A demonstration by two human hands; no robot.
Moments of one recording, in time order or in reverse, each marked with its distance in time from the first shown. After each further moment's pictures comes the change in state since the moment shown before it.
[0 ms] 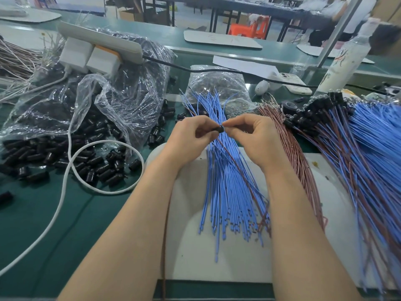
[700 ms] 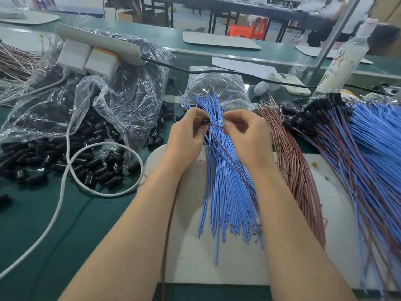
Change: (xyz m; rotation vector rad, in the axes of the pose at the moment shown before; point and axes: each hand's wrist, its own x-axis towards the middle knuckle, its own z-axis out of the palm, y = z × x) left_hand 0.003 -0.013 0.010 -0.001 0.222 0.054; right_hand -0.002 -0.007 0.019 -0.032 0.173 -0.014
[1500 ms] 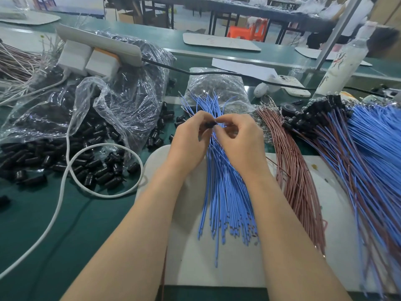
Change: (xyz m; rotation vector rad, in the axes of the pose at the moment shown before) left_hand -0.002 0.005 0.004 0.060 -0.021 0.071; right_hand -0.004 -0.001 0.009 -0.173 0.019 -0.100
